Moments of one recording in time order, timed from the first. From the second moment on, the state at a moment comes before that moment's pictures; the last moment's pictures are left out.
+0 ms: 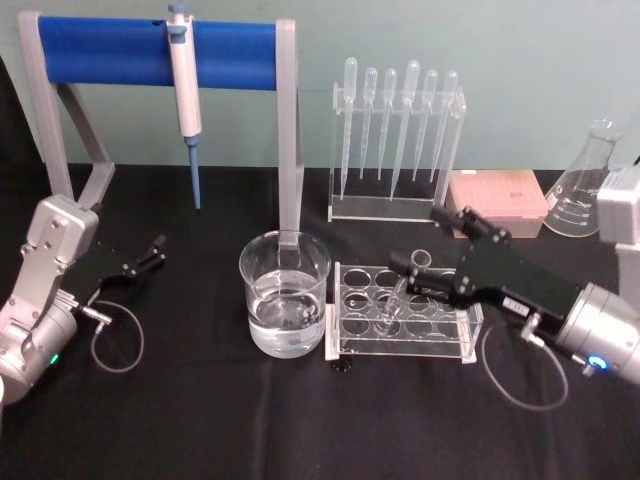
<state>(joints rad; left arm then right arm) -0.20 0.60 0.45 -1.41 -0.25 -0.12 0.03 0.17 0.61 -0.37 -1.65 0.55 -0.07 0.59</state>
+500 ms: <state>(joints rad) -0.20 0.60 0.45 -1.41 -0.25 -0.12 0.03 0.14 0.50 -0.25 -1.69 0.58 0.00 0.29</state>
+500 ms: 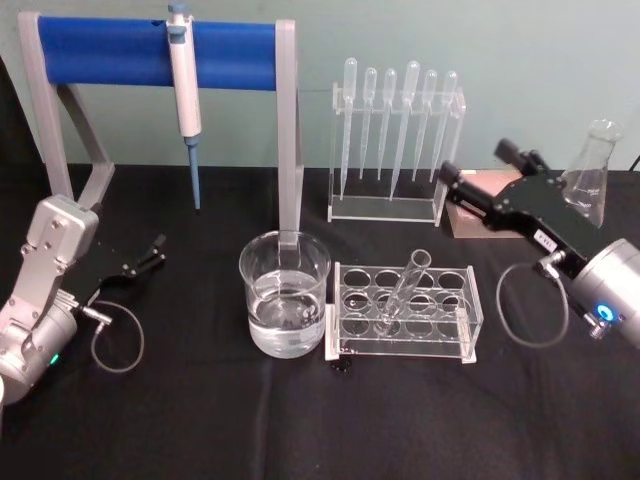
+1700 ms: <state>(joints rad) -0.20 0.60 0.45 -1.41 -0.25 -0.12 0.03 0.15 0.29 -0.25 -1.48 0.17 -0.09 -0.13</state>
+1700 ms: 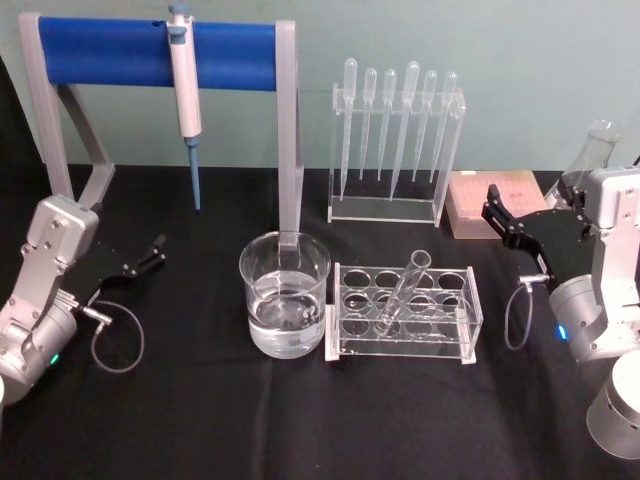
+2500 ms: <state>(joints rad) -0.20 0.60 0.45 -1.41 -0.25 -0.12 0.03 0.15 0.29 -0.25 -1.48 0.17 -0.09 -0.13</state>
